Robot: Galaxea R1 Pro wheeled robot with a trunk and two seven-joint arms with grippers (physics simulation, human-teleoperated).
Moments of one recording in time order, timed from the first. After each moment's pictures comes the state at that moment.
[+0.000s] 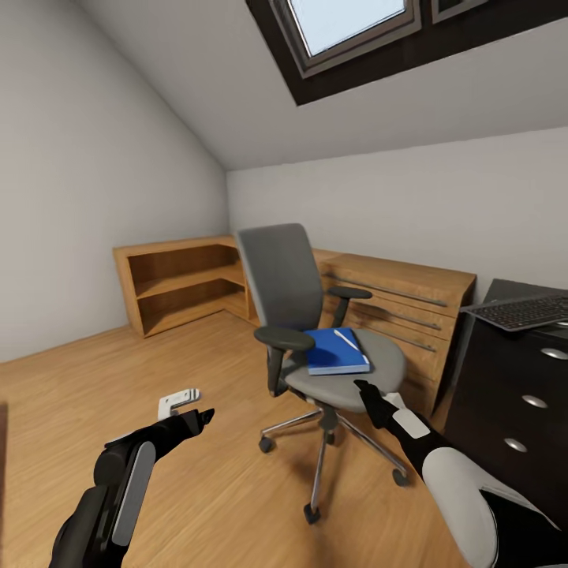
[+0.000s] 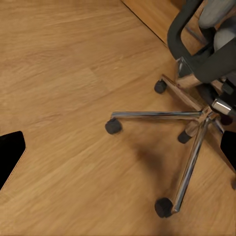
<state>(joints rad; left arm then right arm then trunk) -0.31 -0.08 0.13 -1.49 0.24 0.82 0.03 -0.87 -0.01 -0.33 -0.24 -0.83 0.21 0.10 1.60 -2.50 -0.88</state>
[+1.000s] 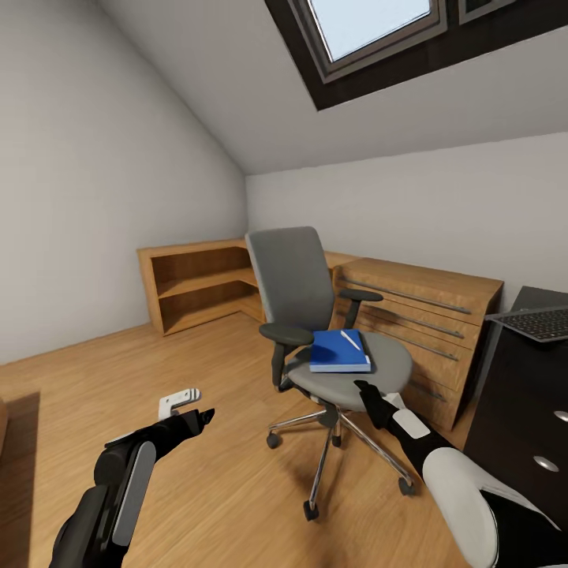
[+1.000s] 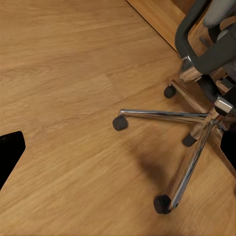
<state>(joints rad) -0.31 -0.08 0.13 -1.49 0.24 0.82 0.03 -0.87 -0.02 -0.33 -0.23 -0.83 0.21 0.09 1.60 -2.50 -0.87</state>
